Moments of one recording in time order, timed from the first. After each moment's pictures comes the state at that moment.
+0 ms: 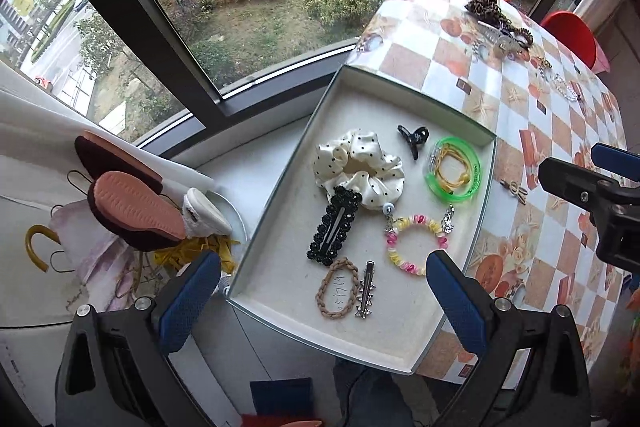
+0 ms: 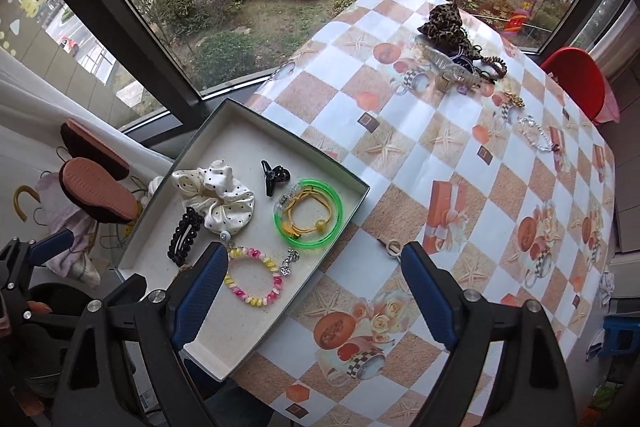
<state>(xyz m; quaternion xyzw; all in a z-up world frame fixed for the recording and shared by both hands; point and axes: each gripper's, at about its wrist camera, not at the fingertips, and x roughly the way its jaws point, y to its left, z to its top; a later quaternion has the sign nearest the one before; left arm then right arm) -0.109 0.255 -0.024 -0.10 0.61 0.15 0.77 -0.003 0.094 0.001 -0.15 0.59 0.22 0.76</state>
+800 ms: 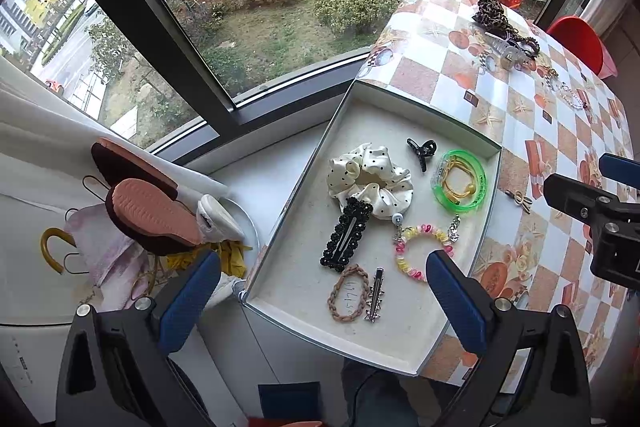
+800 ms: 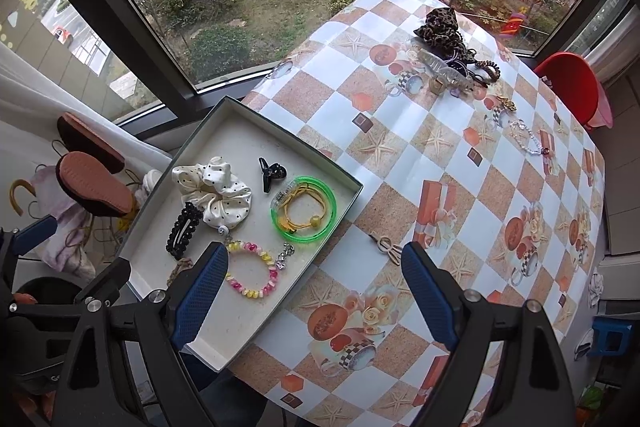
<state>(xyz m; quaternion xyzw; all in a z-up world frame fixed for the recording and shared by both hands) -0.108 0.256 -0.011 -0.09 0.60 0.17 0.78 -0.005 0.097 0.009 -0.16 0.59 0.21 0.76</state>
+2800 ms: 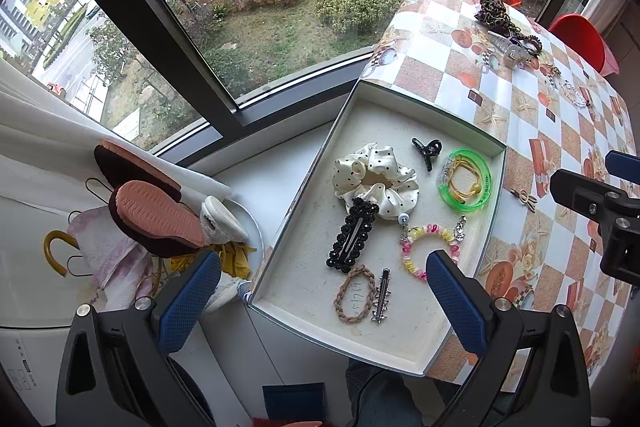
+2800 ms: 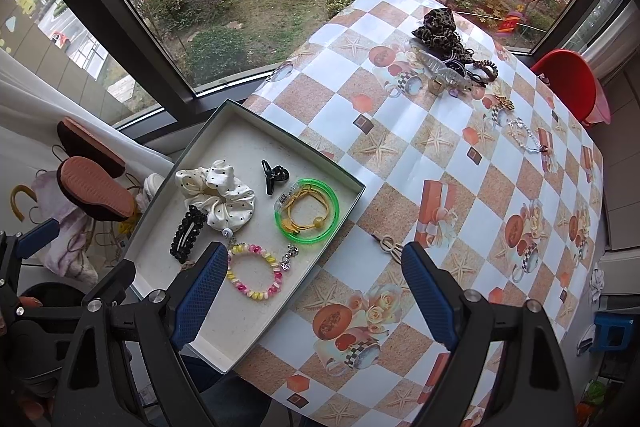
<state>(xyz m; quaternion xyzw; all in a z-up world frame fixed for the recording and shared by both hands) -0.109 0.259 -0.015 -0.09 0.60 0.17 0.78 -0.006 0.099 0.011 -0.16 0.59 0.21 0.76</state>
